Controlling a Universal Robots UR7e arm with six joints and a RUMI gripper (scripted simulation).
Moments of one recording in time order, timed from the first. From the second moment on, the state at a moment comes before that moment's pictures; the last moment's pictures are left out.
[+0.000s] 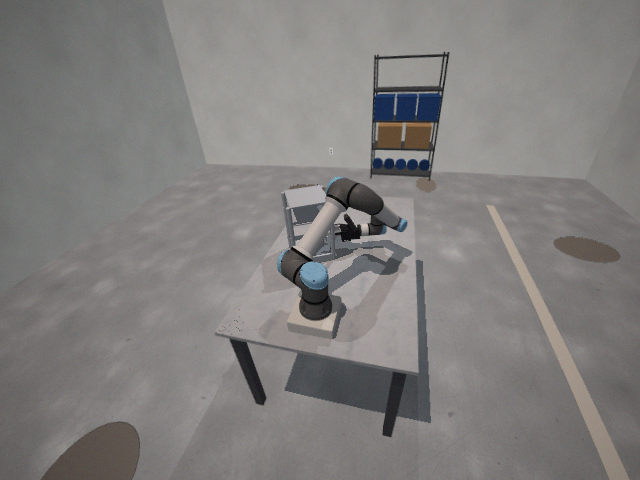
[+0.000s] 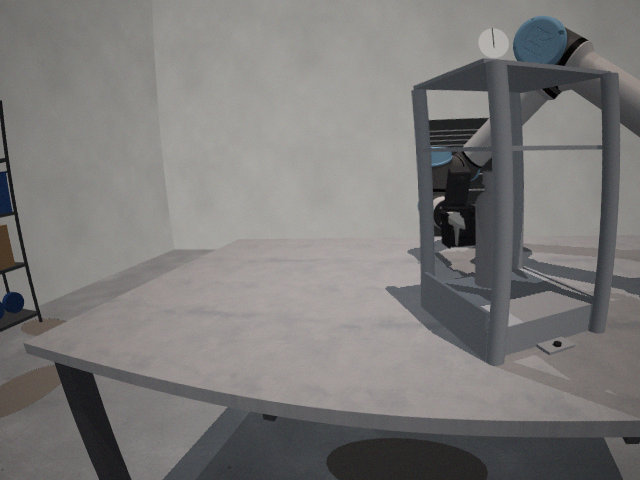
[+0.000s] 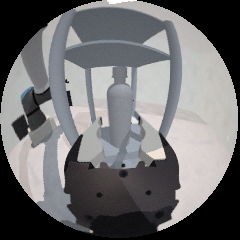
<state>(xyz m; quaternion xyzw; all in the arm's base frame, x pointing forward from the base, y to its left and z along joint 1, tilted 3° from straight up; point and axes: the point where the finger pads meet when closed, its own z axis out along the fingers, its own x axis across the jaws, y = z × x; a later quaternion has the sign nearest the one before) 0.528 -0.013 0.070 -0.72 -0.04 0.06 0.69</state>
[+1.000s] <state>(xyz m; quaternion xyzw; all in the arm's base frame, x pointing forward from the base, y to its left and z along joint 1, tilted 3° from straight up) 0.531 -0.027 0.071 -0.72 -0.04 0.06 0.69</state>
